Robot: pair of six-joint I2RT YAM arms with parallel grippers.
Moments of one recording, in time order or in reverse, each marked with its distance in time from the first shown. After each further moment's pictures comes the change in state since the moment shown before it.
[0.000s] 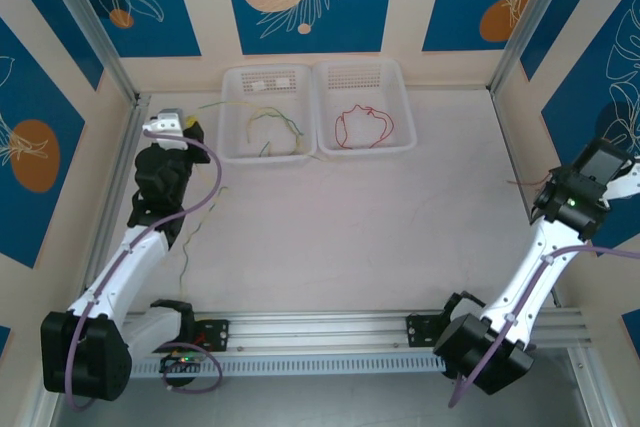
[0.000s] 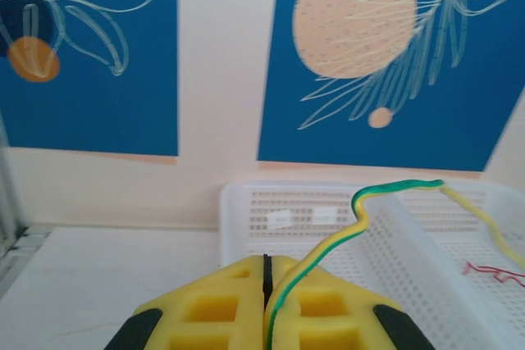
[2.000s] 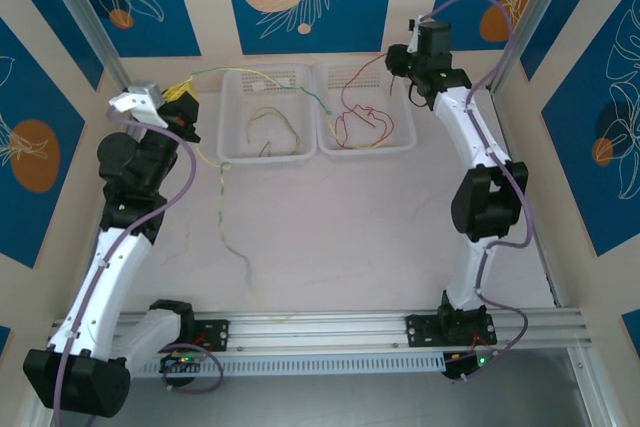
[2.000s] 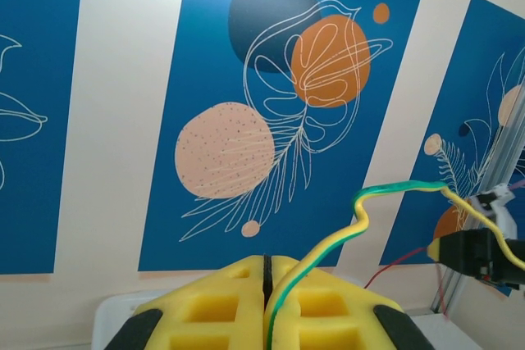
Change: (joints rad) left arm 0.000 -0.084 0.258 -0.113 0.203 -0.158; right arm 0.828 1.037 0.796 0.348 -0.253 -0.346
